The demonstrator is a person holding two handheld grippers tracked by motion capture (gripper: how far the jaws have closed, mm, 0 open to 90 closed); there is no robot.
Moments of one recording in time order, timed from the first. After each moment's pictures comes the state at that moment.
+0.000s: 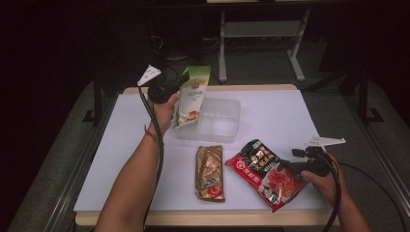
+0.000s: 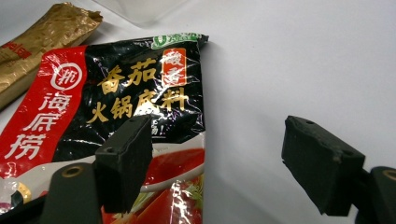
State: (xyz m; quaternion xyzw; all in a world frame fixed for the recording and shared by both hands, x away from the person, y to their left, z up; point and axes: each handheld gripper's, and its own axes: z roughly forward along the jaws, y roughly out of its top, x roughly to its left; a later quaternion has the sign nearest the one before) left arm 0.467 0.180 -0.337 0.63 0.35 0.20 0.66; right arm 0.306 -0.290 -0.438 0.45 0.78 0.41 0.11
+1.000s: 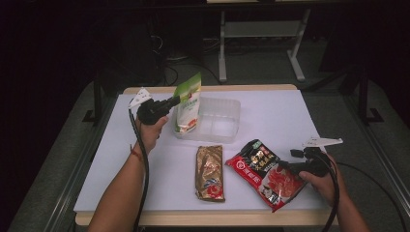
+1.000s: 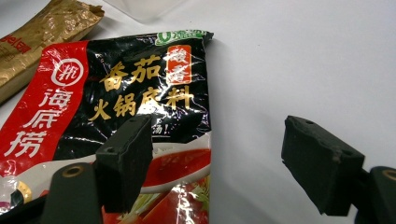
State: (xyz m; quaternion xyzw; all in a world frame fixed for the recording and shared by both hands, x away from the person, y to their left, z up) left arm 0.433 0.224 -0.375 0.68 0.32 0.19 0.63; right arm 0.306 -0.285 -0.438 0.44 0.79 0.41 0.11
